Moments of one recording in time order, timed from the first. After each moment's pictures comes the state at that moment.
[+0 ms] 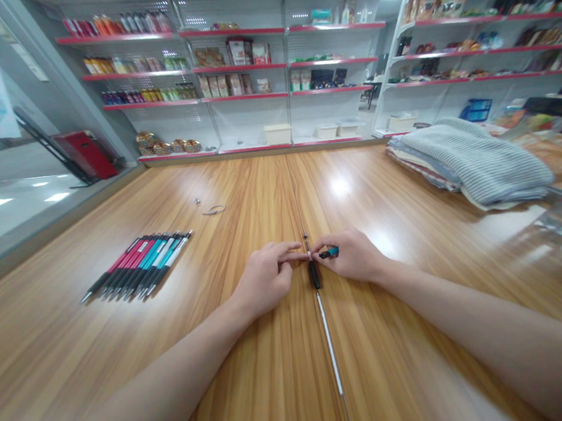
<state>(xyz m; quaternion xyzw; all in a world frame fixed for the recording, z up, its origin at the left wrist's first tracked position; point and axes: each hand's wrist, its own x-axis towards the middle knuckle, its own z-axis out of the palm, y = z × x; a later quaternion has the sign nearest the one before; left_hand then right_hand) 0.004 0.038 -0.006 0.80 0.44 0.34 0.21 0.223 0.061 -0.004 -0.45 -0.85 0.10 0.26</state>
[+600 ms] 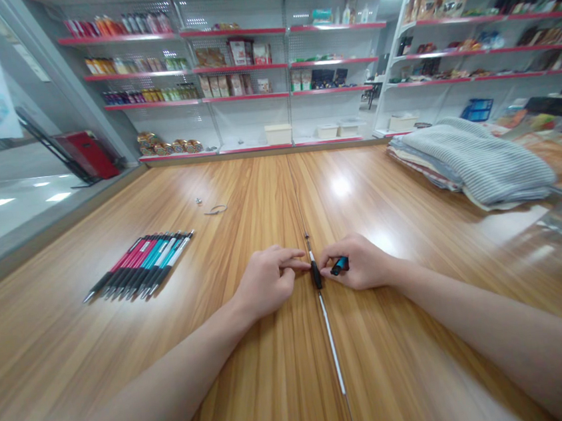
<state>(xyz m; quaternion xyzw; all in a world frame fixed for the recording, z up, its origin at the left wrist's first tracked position) 0.005 0.033 0.002 0.81 0.44 0.33 0.20 0.233 0.050 0.007 -0.33 -0.90 0.17 0.23</state>
